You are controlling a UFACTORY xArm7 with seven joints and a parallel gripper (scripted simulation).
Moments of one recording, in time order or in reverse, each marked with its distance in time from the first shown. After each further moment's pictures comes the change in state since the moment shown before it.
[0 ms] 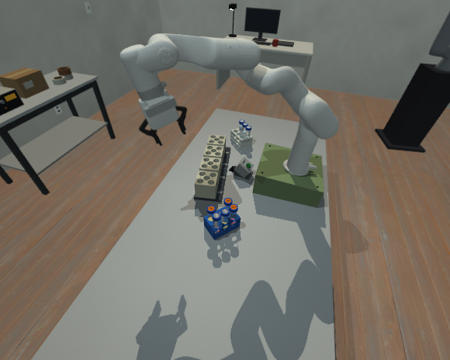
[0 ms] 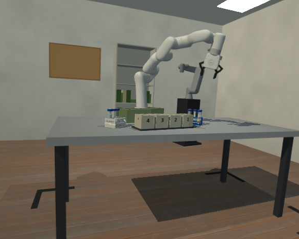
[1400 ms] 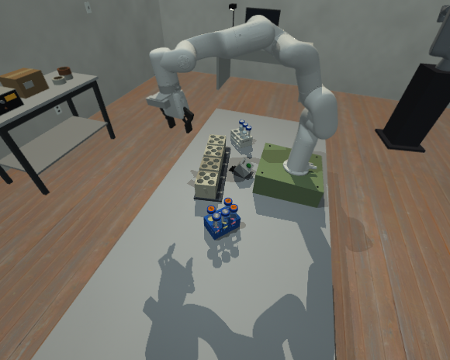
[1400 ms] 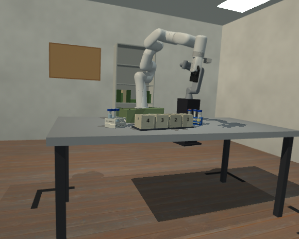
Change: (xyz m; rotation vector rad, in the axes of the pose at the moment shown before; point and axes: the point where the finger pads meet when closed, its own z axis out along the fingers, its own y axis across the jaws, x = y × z) arm -0.117 -0.061 0.048 -0.112 0.029 1.076
